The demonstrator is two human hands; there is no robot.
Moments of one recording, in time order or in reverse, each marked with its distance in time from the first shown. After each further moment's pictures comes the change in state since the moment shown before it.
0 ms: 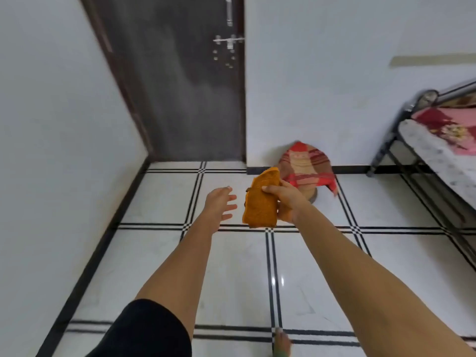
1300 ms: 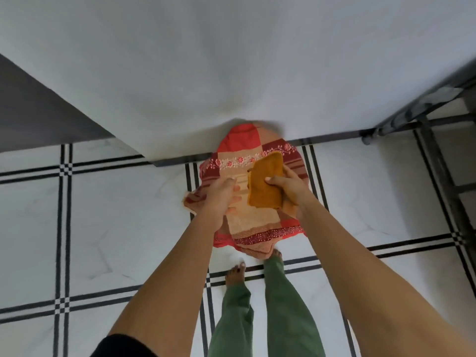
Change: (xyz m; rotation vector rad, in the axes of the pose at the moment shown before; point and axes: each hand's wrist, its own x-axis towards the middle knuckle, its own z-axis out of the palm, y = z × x) left_hand 0.767 0.057 0.525 0.189 -0.211 -0.452; right_hand 0.799 -0.196 -0.408 0.228 0.264 0.351
